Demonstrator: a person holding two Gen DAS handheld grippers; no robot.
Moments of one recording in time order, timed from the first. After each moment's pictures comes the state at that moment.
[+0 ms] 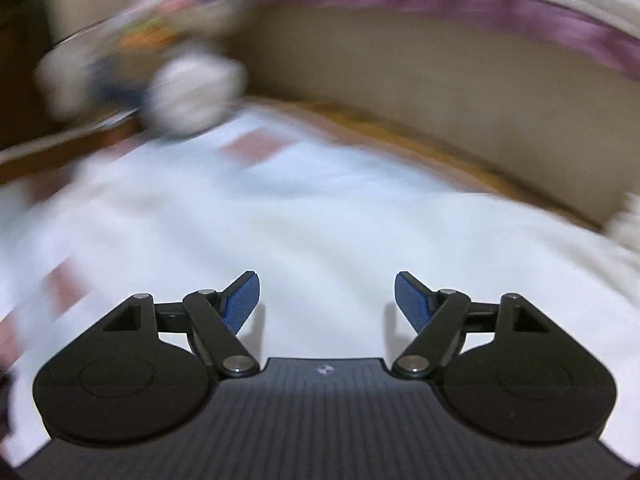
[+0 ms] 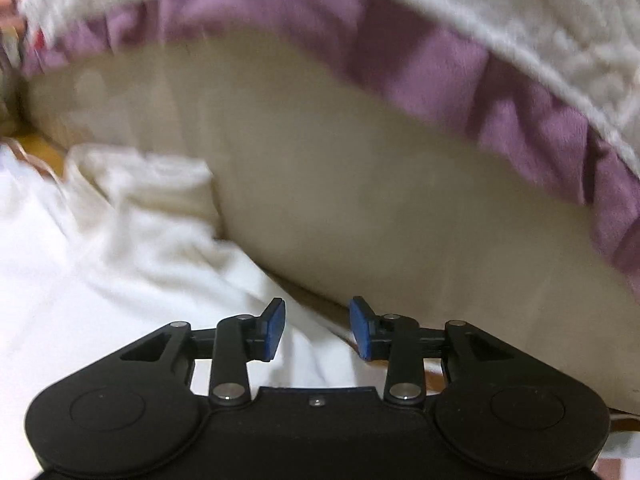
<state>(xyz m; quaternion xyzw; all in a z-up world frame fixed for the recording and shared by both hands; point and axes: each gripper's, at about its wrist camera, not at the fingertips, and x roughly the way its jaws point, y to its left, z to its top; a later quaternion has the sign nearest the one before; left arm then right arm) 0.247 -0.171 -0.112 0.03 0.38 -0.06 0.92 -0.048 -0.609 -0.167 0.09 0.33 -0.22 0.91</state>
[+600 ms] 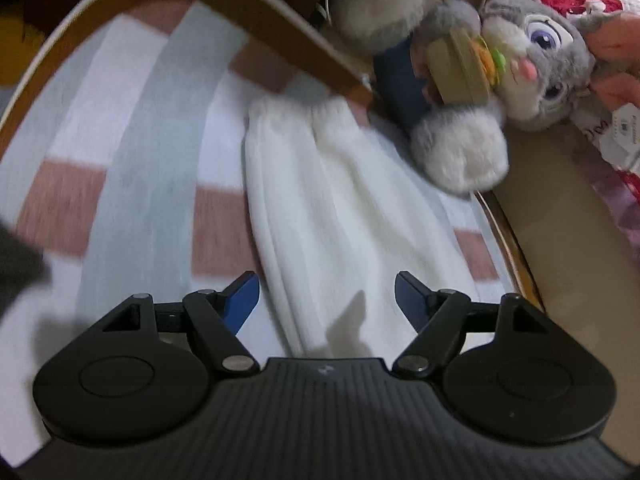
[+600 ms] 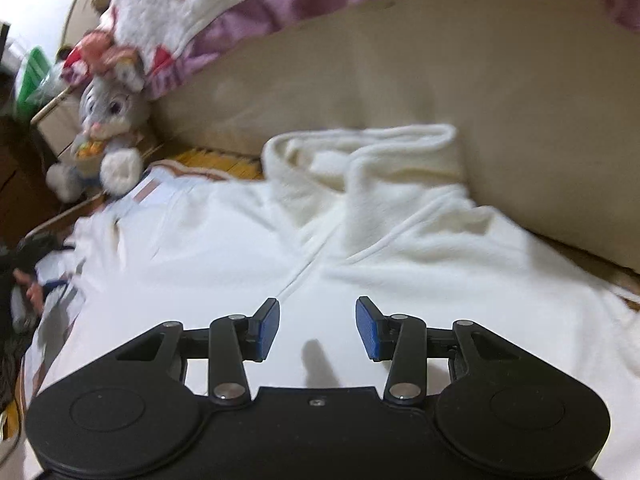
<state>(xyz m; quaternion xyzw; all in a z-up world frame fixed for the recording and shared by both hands) 0.299 -0.004 -0.166 -0.28 0.33 0.12 0.89 -0.014 -0.546 -0.178 0.21 0.35 -0.02 0.91</state>
